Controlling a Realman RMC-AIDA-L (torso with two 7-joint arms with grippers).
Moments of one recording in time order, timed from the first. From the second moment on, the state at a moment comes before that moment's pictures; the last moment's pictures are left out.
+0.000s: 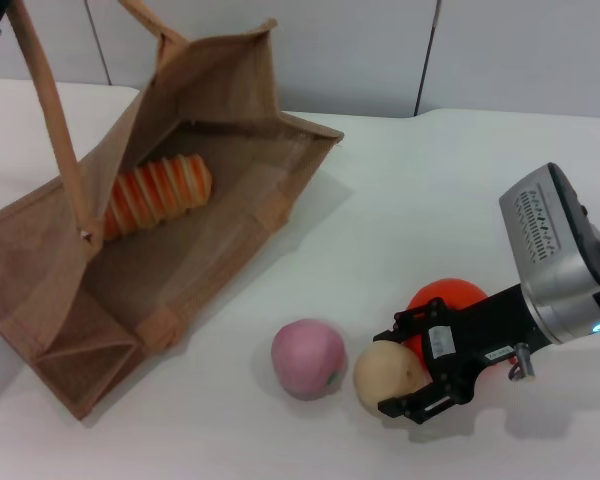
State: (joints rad) left arm -0.54 -2.01 0.22 0.33 -1.75 -1.48 1.81; right arm 0.95 2.03 -0.75 -0.24 -2.48 -1.36 1.17
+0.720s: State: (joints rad) left arm -0.54 -2.01 0.23 0.33 -1.75 -1.46 1.81; right arm 0.95 2.03 -0.75 -0.25 -2.48 -1.36 1.16
